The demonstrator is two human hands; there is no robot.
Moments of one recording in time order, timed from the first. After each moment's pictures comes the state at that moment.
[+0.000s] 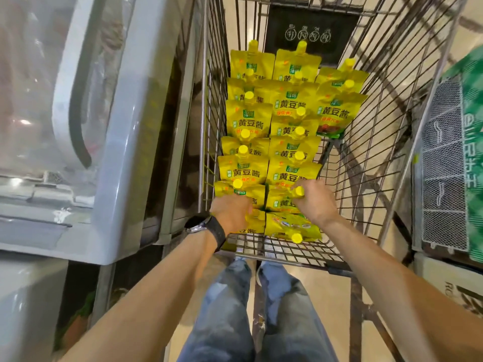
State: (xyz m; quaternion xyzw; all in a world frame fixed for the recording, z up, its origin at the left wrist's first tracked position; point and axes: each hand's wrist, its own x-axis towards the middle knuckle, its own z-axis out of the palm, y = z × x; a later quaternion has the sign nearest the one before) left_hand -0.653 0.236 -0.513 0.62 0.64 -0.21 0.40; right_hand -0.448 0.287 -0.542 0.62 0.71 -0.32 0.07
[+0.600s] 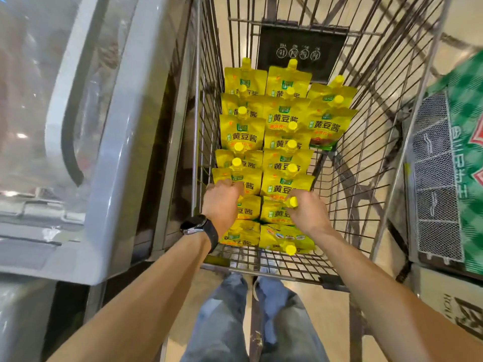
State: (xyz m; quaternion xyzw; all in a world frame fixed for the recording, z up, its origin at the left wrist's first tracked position) left_hand -0.659 0.263 -0.525 0.66 0.70 -0.10 0.23; right_hand -0.446 0.292 -0.550 0.63 0.71 -0.32 0.04
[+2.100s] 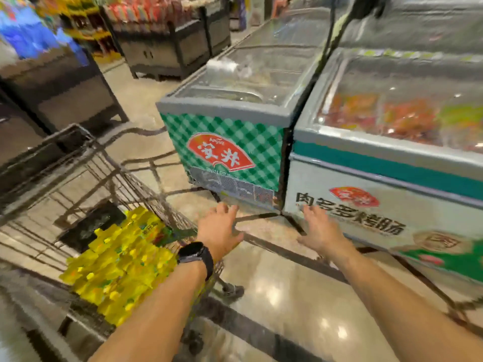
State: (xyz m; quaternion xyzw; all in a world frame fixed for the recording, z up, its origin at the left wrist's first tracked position) left_hand -0.426 0.105 -0.288 0.97 0.22 -0.08 0.04; right_hand -0.275 -0.096 -0.320 0.94 0.29 -0.18 -0.09
